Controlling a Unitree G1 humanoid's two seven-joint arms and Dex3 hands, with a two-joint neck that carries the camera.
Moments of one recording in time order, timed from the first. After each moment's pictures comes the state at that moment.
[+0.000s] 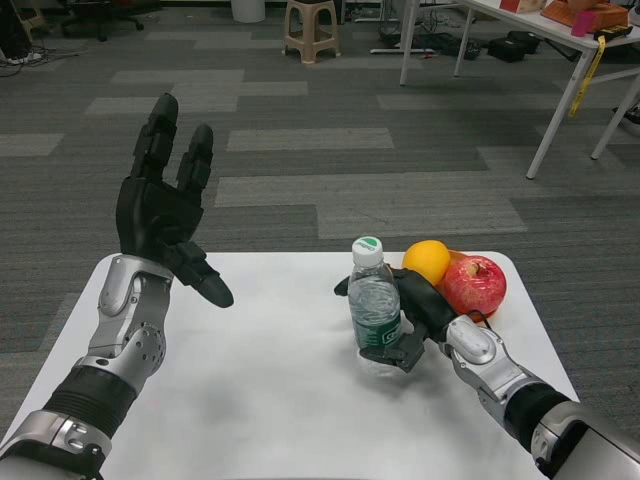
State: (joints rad) left arm -0.39 0.22 -0.15 0.40 -0.78 -0.59 -0.26; right arm -0.45 -0.41 0.69 0.87 0.44 -0.63 0.12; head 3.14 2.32
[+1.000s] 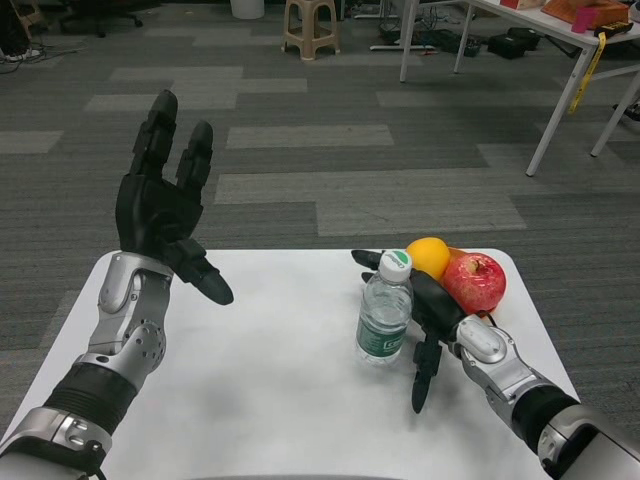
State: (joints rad) left arm -0.39 0.22 -0.15 0.40 -0.78 -0.59 -0.26; right arm -0.42 -0.42 0.62 0.84 0.44 -0.63 0.20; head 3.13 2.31
